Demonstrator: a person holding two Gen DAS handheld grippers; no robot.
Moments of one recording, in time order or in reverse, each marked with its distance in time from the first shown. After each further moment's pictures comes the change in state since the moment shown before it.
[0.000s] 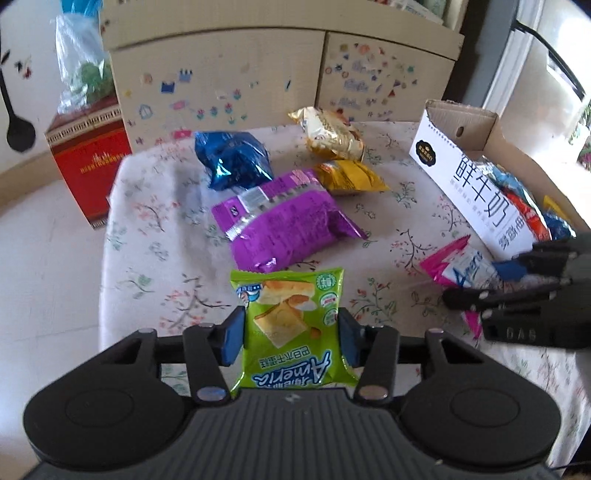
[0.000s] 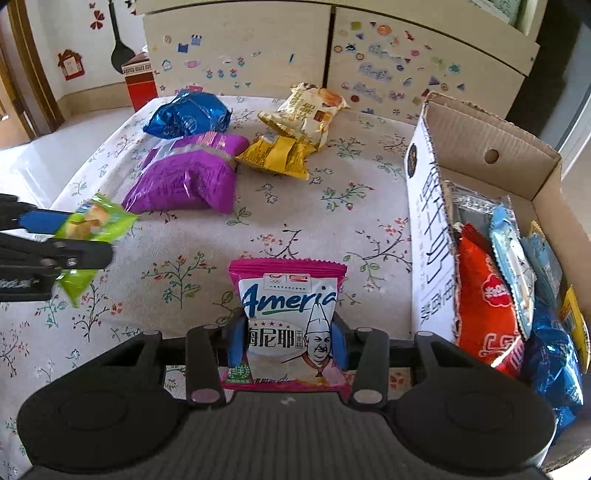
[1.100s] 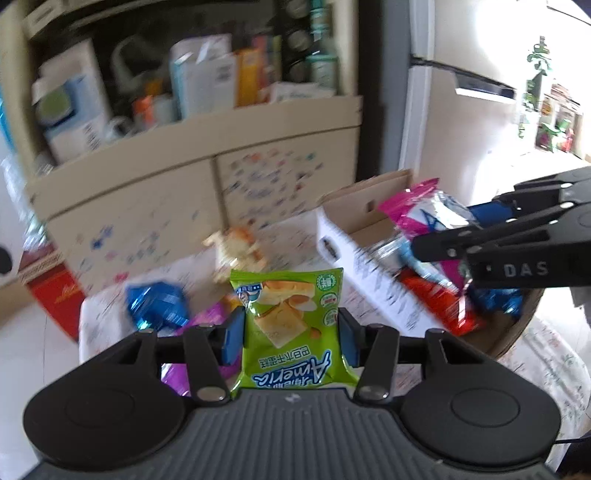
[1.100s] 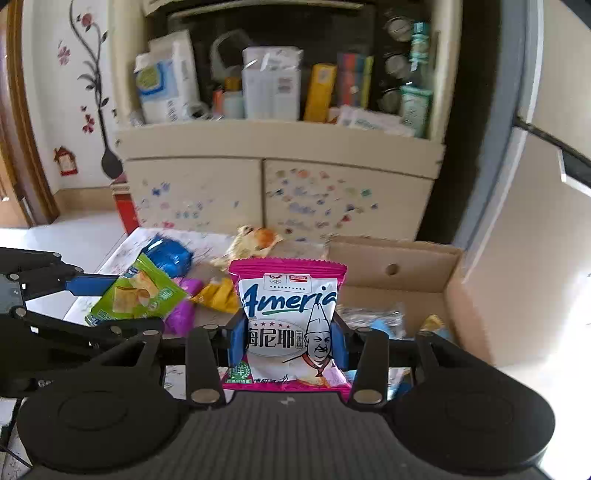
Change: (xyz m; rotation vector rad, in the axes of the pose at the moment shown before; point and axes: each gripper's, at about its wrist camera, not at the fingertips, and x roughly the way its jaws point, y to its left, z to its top) left arm -0.047 -0.106 0.062 0.222 -0.230 -0.046; right arm -0.111 -0.065 0.019 0.068 -0.325 -0.052
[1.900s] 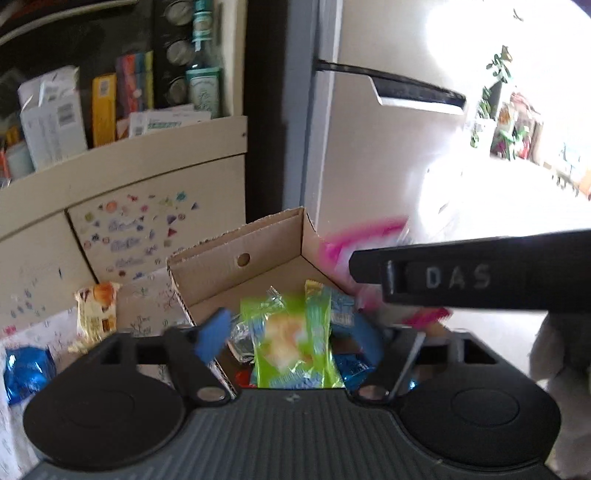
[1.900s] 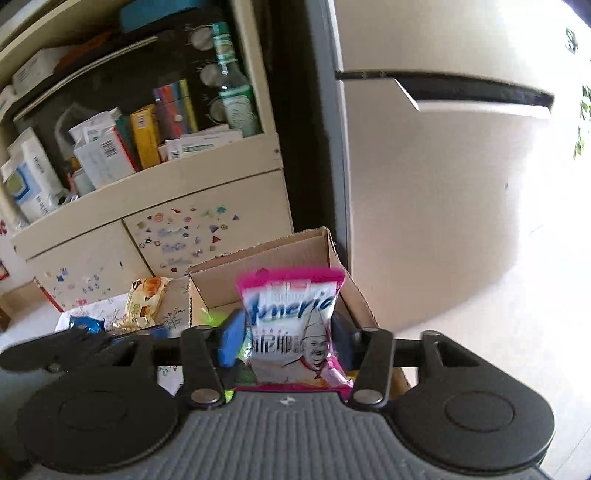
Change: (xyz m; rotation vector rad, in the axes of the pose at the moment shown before) left arm 0.061 -0.111 0.064 -0.020 -0.021 -0.165; right arm -0.008 -0.104 -0.005 0.413 -0.016 -0.149
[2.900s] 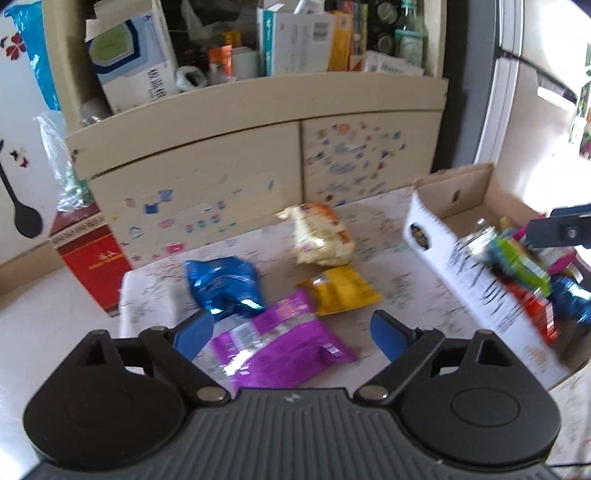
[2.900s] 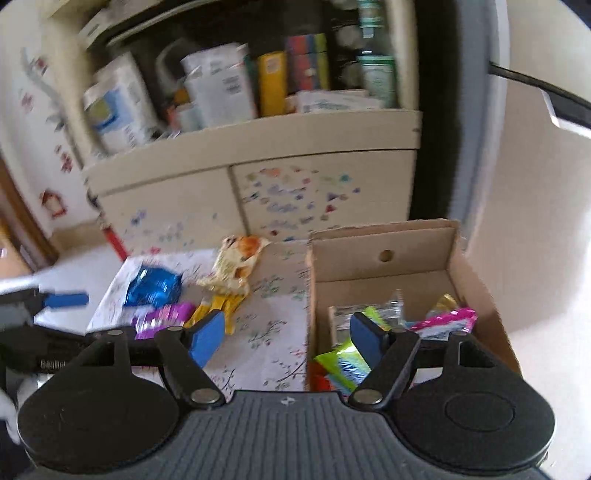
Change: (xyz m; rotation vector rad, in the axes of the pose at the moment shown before) left arm -0.057 0.187 -0.067 -0.062 0.109 0.303; right arm 0.029 0.095 -0.023 -0.289 0.094 0.192
